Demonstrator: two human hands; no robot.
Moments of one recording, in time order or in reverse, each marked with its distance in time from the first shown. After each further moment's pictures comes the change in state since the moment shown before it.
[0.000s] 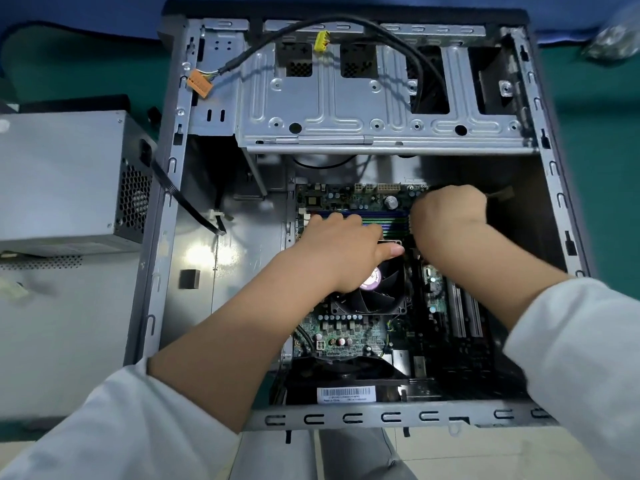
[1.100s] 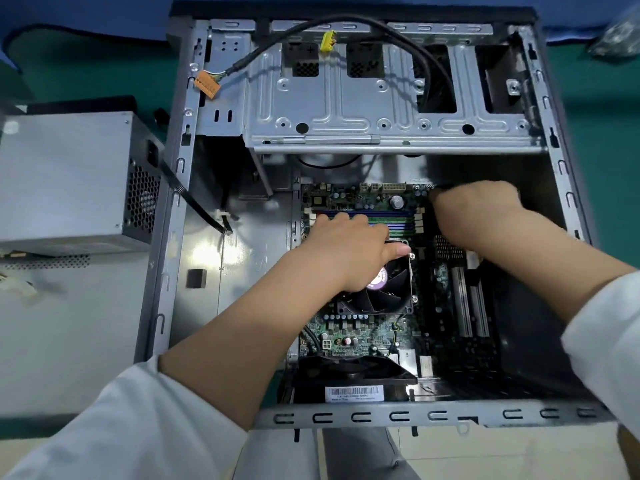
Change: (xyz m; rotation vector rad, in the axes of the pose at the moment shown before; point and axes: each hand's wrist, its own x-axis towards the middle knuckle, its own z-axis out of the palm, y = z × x) left_hand 0.000 0.002 -0.002 -0.022 -0.013 -0.006; right_hand 0.004 0.025 0.005 0.048 0.016 0.007
